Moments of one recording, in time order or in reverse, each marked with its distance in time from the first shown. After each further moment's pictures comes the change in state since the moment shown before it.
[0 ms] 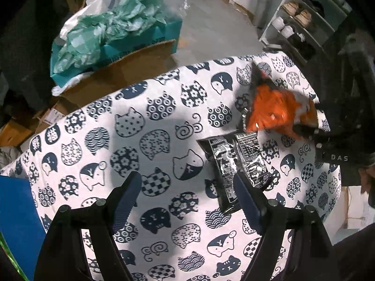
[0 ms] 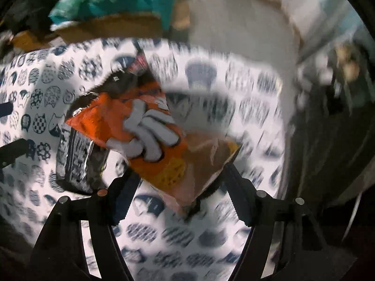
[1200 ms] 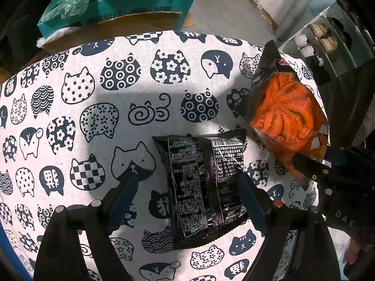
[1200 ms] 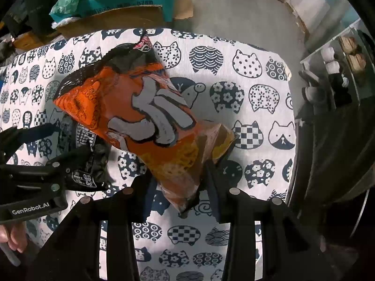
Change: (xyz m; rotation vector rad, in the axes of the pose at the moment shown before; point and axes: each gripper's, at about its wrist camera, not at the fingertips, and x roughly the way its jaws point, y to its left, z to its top) left arm 0.065 -0.032 0.005 -0.273 0.055 -0.086; right arm 0.025 -0.001 -0.004 0.066 0.085 0.086
